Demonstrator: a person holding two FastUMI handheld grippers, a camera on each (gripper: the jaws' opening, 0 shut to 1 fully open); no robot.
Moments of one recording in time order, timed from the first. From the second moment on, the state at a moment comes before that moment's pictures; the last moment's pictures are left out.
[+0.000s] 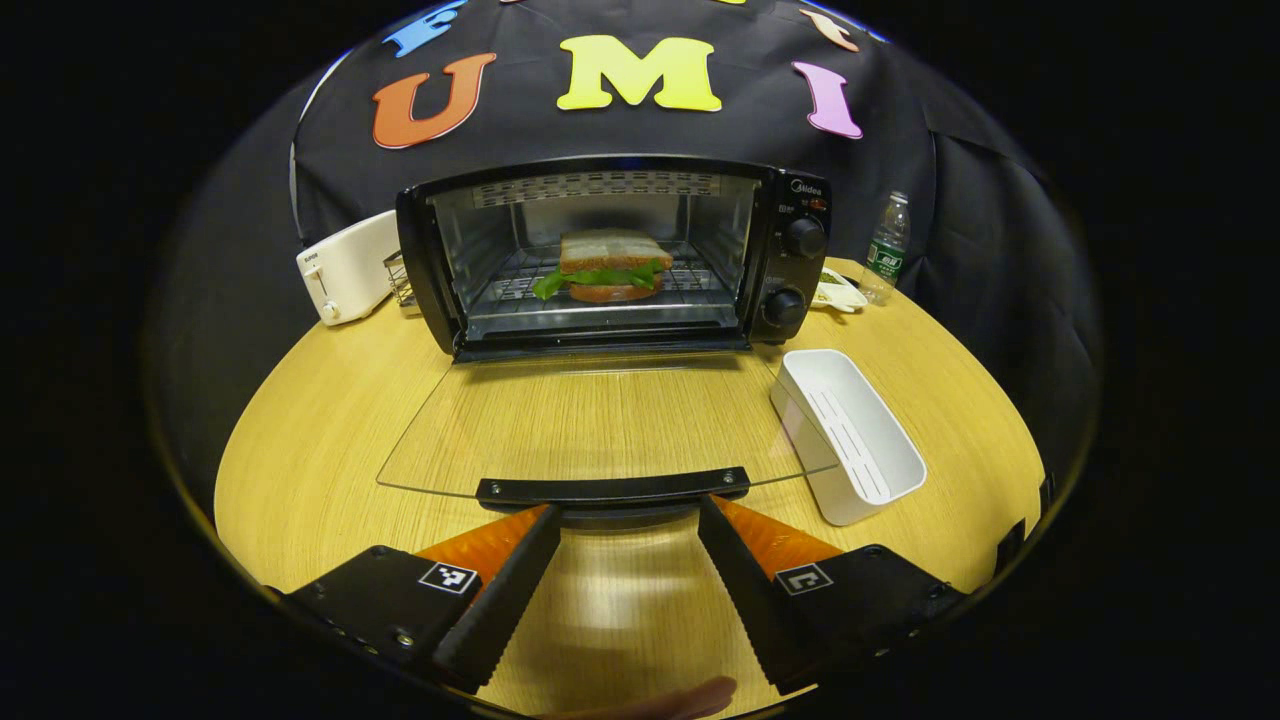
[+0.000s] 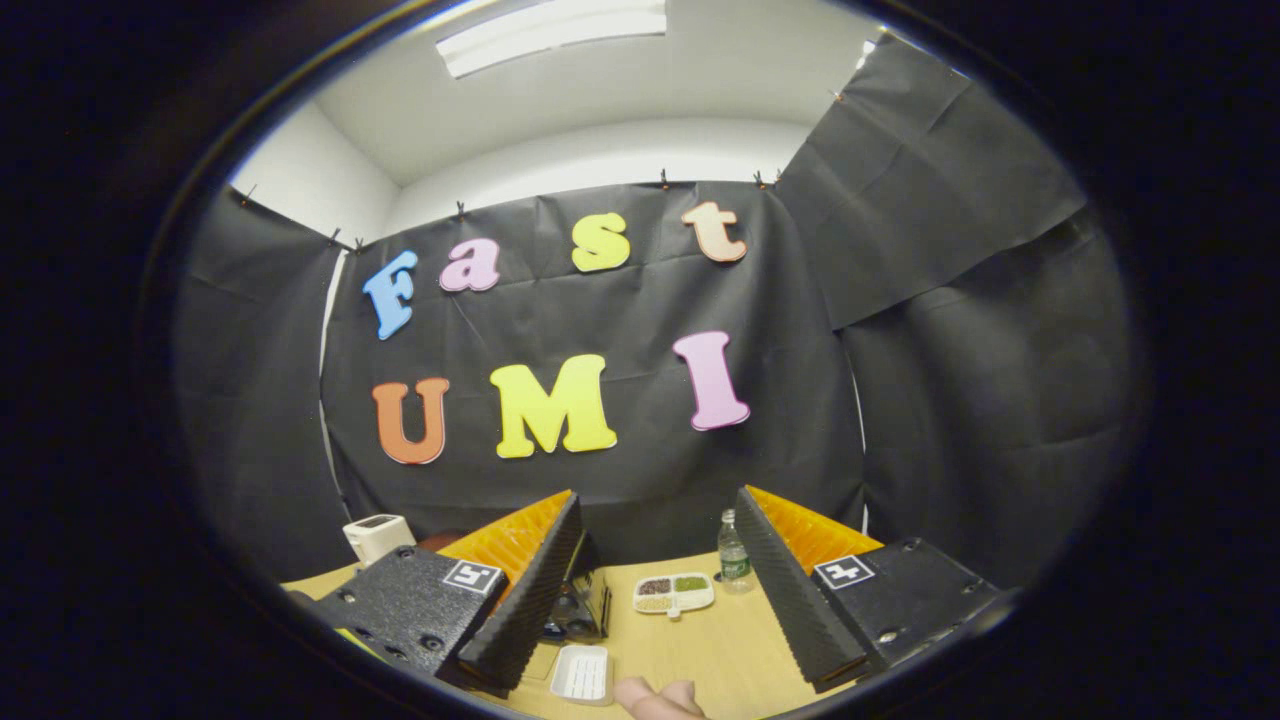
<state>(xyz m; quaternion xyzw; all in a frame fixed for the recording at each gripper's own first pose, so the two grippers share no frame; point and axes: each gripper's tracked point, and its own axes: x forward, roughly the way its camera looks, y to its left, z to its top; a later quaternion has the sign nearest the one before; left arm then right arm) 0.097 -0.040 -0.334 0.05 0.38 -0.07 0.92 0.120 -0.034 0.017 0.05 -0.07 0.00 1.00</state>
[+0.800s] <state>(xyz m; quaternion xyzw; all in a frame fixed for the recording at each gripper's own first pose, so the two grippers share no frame) 0.151 -0.040 -0.253 0.08 0.25 -0.04 0.96 0.121 -0.047 0.013 0.03 -0.07 -0.01 1.00</state>
